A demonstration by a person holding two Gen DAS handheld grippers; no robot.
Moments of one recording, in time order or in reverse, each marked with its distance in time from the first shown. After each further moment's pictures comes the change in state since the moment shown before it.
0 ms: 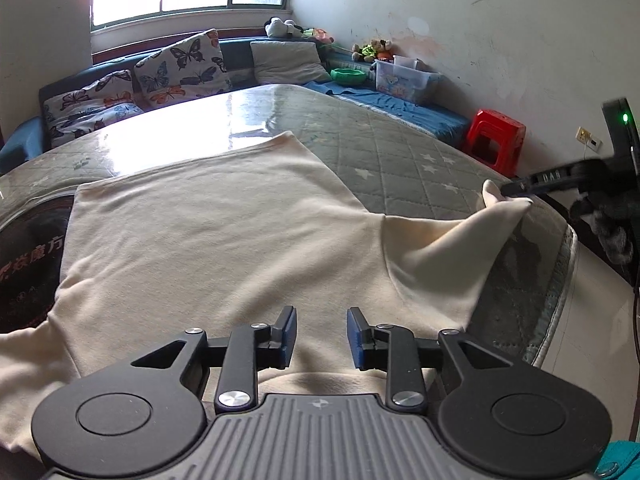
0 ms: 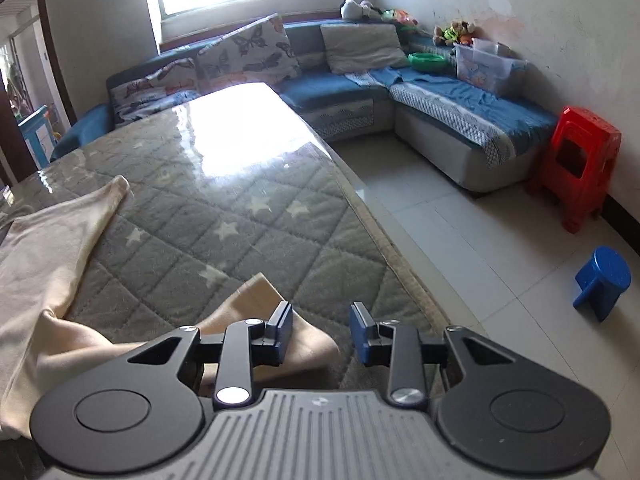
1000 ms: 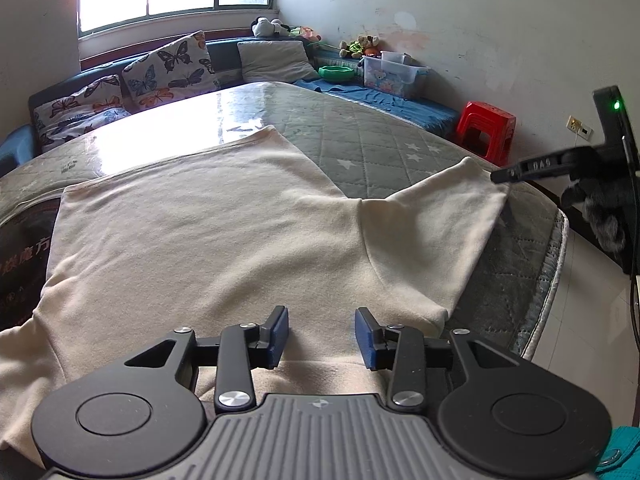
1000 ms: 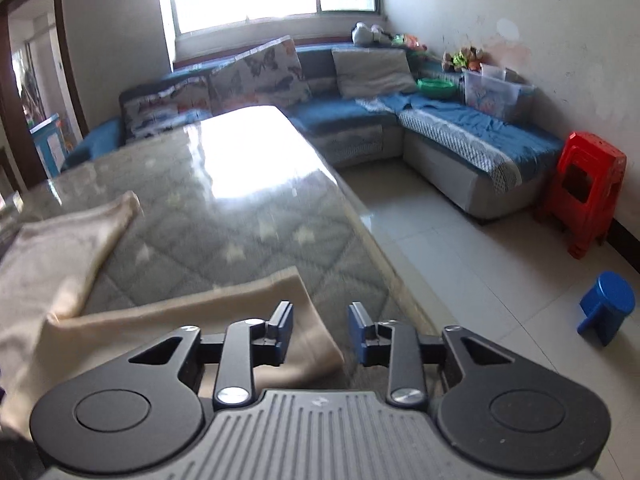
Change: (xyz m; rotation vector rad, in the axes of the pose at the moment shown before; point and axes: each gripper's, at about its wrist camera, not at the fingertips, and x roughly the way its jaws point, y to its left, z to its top) left arm 0.000 -0.013 -0.009 0.038 -0.002 -0.013; right arm -0.003 -0.004 -0.007 -0.011 -0.039 -0.020
